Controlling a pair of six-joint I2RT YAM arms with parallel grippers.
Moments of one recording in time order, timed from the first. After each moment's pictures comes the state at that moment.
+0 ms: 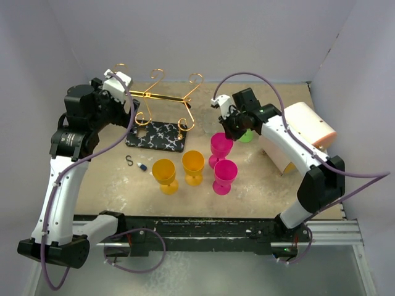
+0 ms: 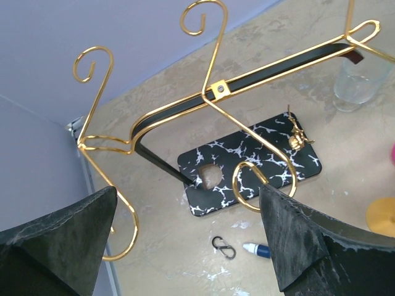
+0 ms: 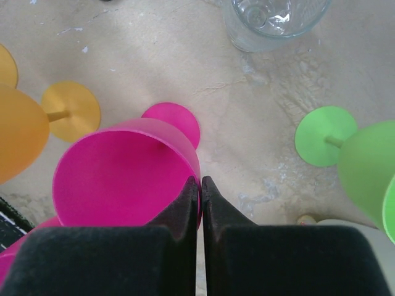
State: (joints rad) left arm -0.15 1.08 1.42 -0.68 0.15 0.35; right arm 0.47 1.60 1.42 -0.79 -0.20 -0.29
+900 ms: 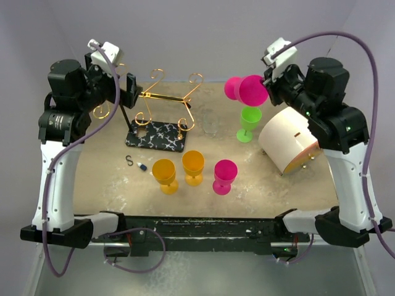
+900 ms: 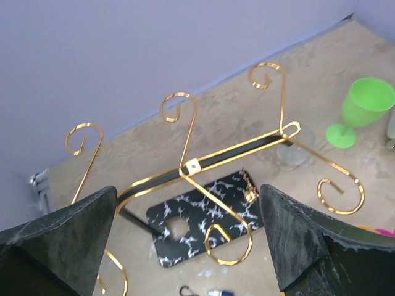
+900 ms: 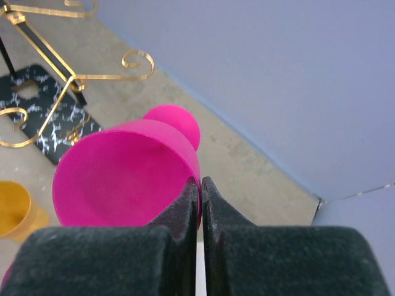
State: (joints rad) left arm -0.12 1.22 1.74 -0.74 0.29 0.20; right arm 0.42 1.29 1.96 -0.91 -0.05 -0.40
